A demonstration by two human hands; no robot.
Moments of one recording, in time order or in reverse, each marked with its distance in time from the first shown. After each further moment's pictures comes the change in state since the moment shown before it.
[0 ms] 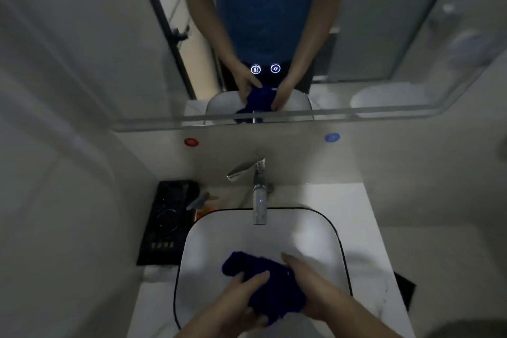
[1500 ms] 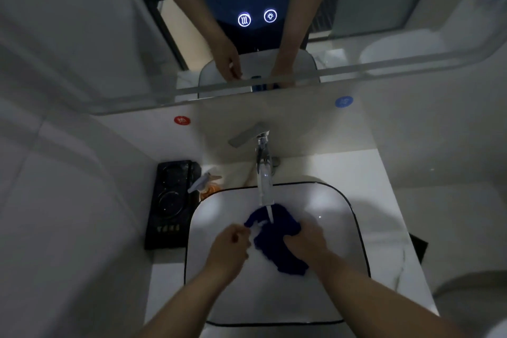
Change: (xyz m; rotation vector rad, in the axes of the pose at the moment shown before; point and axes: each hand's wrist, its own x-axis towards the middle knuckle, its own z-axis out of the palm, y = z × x) left_hand 0.020 0.058 -0.003 0.991 0.928 -0.313; right_hand 0.096 -0.012 -0.016 -0.807 0.503 -0.469
